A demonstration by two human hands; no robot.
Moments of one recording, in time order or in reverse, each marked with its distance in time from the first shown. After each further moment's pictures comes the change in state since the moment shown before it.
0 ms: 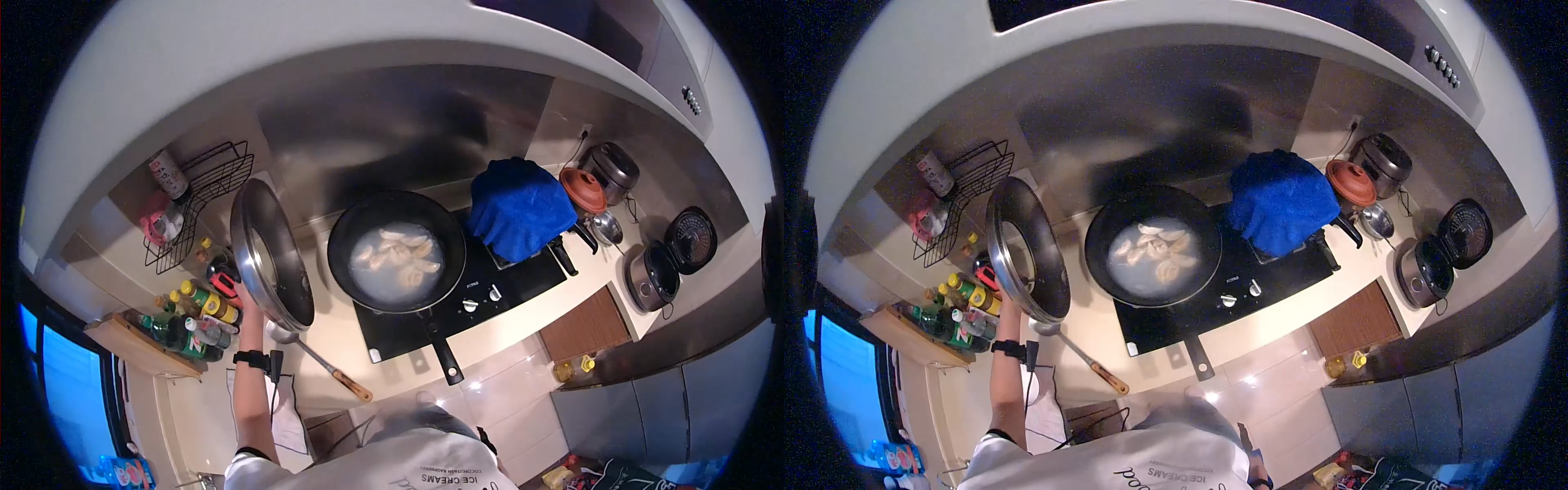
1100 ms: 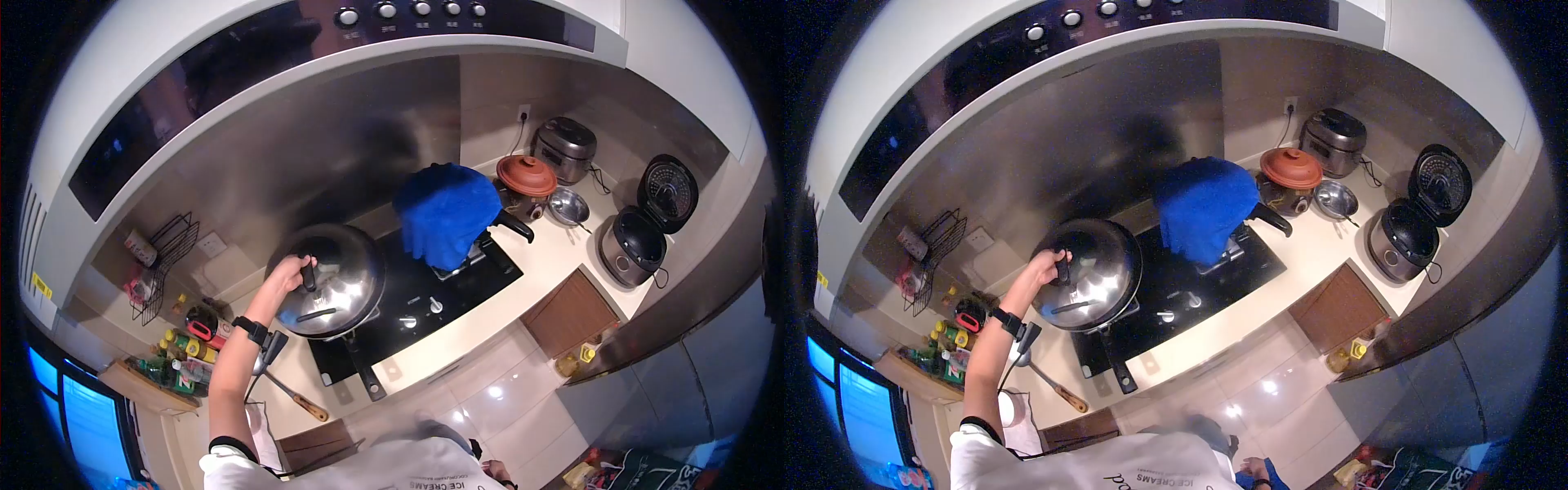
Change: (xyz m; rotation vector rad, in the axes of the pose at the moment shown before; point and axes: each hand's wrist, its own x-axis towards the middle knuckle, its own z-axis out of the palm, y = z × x) left_hand -0.159 -0.012 0.345 0.425 -0.588 -0.616; right_hand 0.068 0.191 -0.018 0.724 -0.123 0.320
